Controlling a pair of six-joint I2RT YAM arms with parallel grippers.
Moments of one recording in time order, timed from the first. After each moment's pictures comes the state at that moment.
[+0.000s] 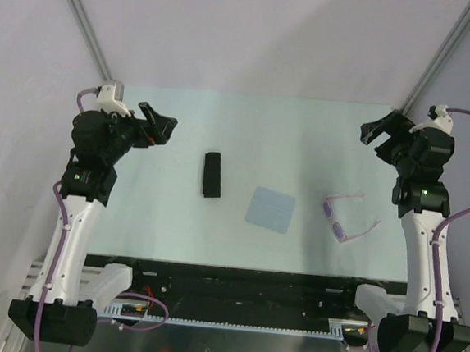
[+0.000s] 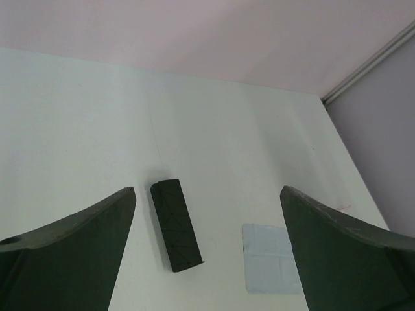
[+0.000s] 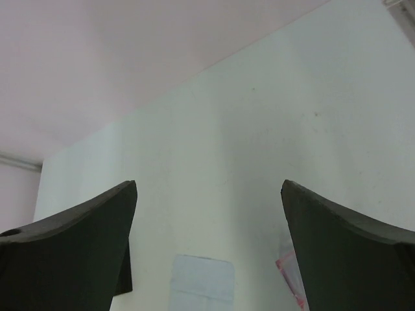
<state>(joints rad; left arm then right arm) -0.02 0.95 1.09 -0.29 0.32 -0.39 -0.12 1.03 1.15 -0.35 -0.12 0.52</state>
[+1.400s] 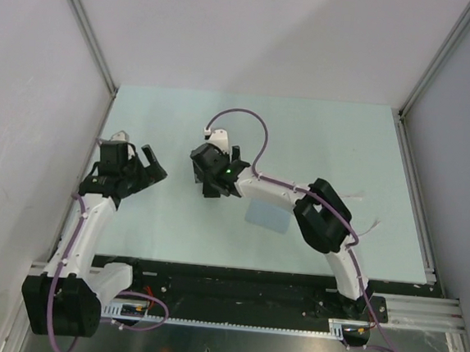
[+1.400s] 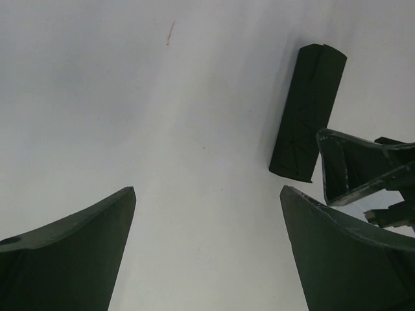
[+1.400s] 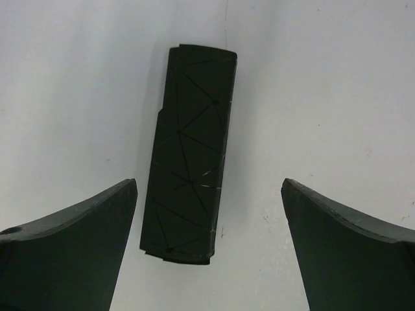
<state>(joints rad) 0.03 0.99 0.80 -0.59 0.07 -0.51 0.98 2.14 1.71 -0.32 0.57 0.53</state>
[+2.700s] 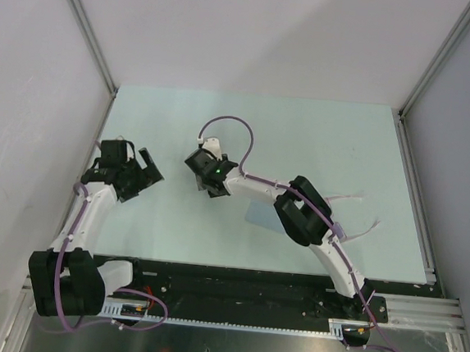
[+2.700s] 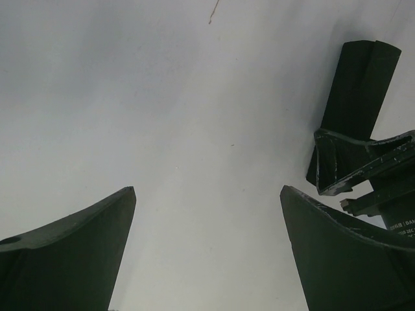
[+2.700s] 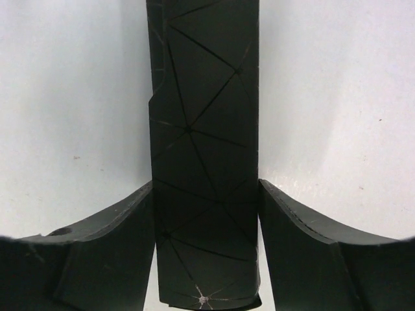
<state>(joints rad) 0.11 1.12 0.80 -0.61 0.08 -0.52 0.97 2.36 1.89 -0.46 0.50 0.52</state>
